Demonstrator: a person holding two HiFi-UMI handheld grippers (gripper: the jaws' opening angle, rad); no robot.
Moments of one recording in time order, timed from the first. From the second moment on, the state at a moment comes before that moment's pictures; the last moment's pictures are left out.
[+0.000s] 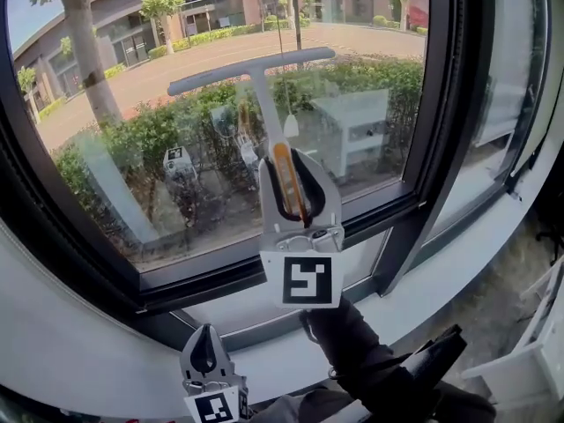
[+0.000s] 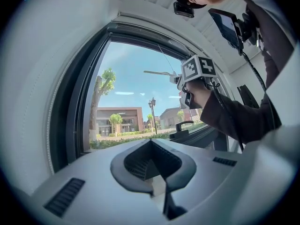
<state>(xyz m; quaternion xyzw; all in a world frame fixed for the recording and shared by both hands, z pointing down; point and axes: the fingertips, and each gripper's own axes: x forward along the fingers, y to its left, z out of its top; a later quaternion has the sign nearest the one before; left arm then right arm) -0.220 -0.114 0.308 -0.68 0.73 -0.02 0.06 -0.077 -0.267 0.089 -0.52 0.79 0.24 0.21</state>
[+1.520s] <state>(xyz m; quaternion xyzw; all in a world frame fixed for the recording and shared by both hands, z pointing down) -0.207 -0.102 0.326 -0.69 0.72 -0.07 0.06 -0.072 -0.273 0.093 -0.49 0.83 0.20 0.18</state>
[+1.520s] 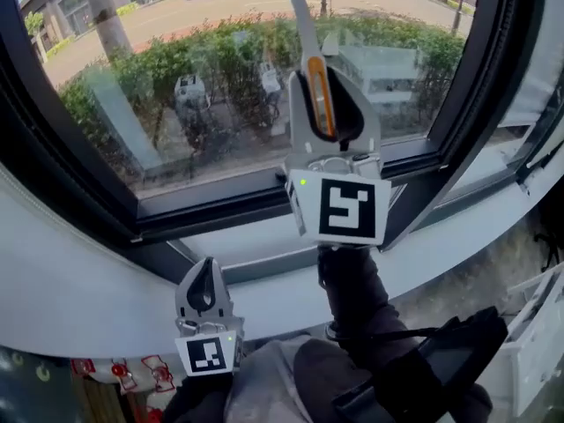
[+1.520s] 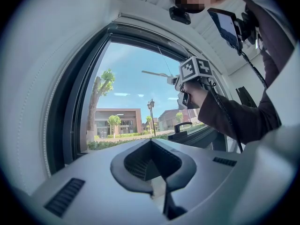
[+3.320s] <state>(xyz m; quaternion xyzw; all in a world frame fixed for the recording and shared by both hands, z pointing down) -0.208 -0.120 0.417 -0.70 0.68 -0.16 -0.14 -0.083 -0.263 0.181 -0.49 0.84 0.19 0.13</state>
